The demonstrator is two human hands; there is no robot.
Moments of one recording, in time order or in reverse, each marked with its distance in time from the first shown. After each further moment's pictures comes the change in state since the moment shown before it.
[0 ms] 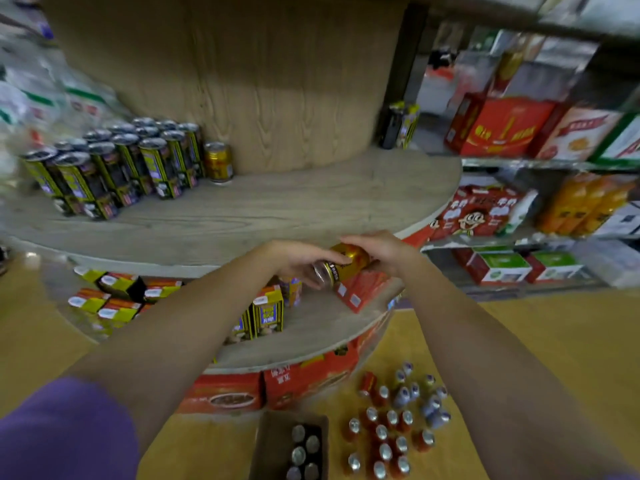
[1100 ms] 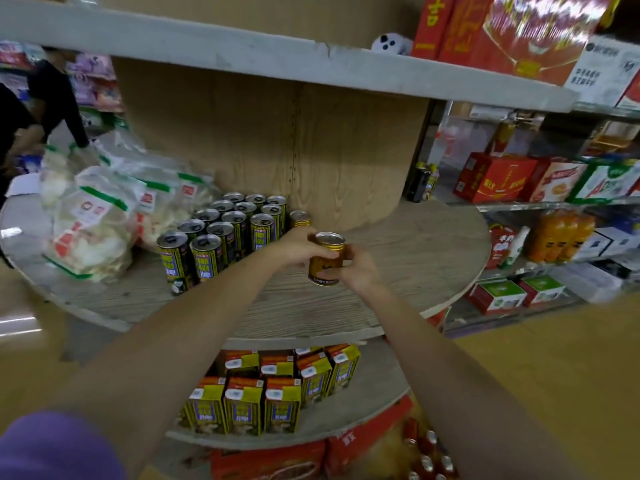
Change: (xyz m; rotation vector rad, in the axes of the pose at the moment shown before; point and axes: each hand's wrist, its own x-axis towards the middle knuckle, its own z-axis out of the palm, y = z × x) left_hand -0.142 -0.022 -0.266 0.216 0.365 0.378; right_hand 0.019 -0.159 0.265 -0.055 0.332 -0.328
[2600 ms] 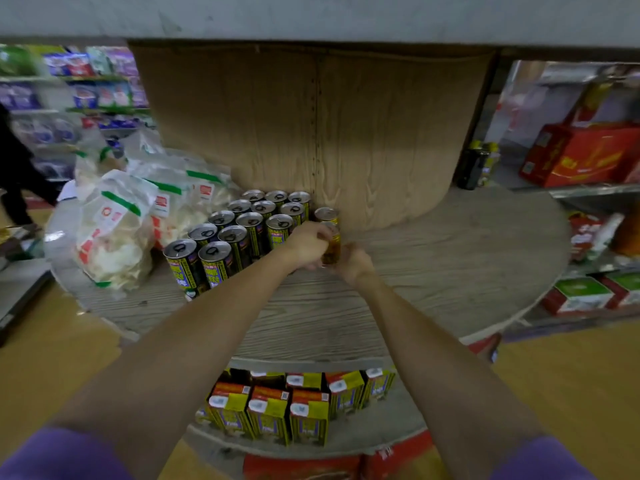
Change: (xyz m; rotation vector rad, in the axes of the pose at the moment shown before) left_hand 0.060 -0.025 -0.012 0.269 0.208 -0.108; right_hand 0.133 0.050 0.071 -0.216 -0.080 0.051
